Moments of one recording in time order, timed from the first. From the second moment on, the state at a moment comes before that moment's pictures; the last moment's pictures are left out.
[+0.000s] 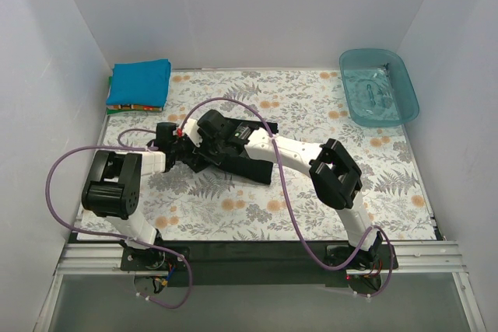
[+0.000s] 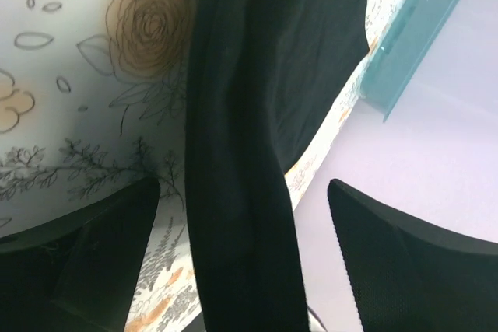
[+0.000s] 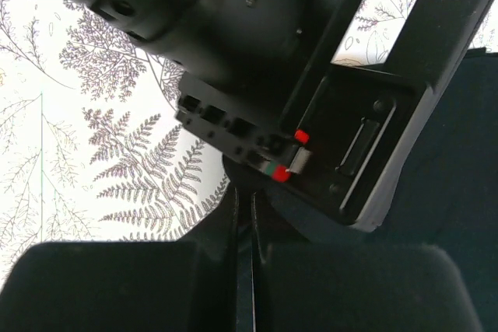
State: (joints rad) left arm -0.13 1.66 0.65 0.25 0.57 -1.15; right arm 1.03 2.10 1.75 -0.46 -0.12 -0.24
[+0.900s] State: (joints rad) left arm -0.13 1.83 0.79 0.35 0.48 -1.17; right arm 1.03 2.10 1.75 -0.46 -0.15 -0.21
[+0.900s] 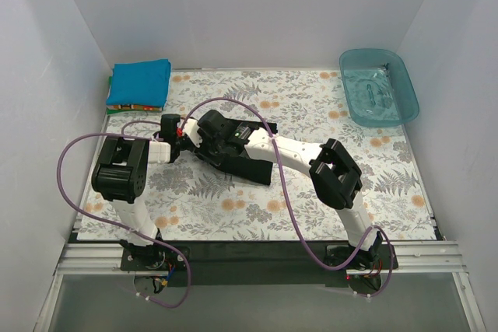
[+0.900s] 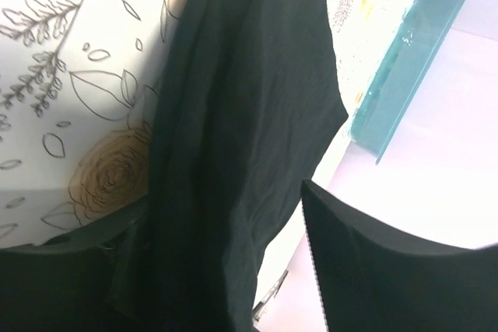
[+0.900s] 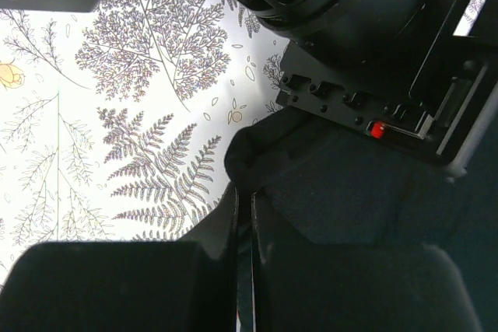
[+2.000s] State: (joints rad) left arm -0.12 2.13 1.66 -0.21 0.01 -0.27; right arm 0.65 1.69 1.44 -0.51 -0.17 -0.23
